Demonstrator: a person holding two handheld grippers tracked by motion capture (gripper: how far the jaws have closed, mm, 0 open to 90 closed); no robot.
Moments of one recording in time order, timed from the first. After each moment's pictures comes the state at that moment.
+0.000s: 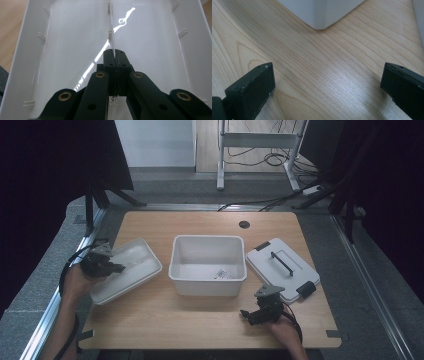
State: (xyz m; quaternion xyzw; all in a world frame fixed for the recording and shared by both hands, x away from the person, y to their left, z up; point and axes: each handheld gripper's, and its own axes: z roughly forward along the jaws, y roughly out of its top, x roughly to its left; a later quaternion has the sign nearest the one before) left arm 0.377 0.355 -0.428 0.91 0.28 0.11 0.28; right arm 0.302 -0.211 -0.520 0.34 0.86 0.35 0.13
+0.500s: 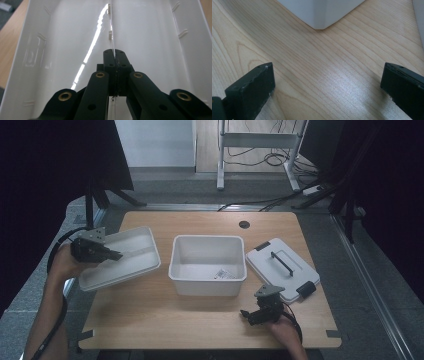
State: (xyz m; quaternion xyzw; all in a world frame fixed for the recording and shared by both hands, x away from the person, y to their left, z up) left arm 0.387 0.346 -0.360 0.93 0.16 0.10 0.30; right arm 0.302 -0.212 -0.520 0.34 0.86 0.35 0.13
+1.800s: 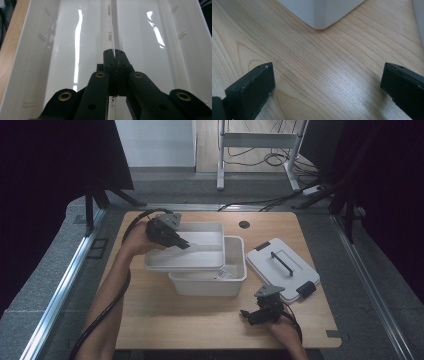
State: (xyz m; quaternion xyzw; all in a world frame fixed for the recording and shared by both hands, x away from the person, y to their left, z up) left arm 0.446 0.149 -0.338 0.94 -0.01 0.04 0.33; right arm 0.302 -0.212 -0.520 0.34 0.86 0.35 0.13
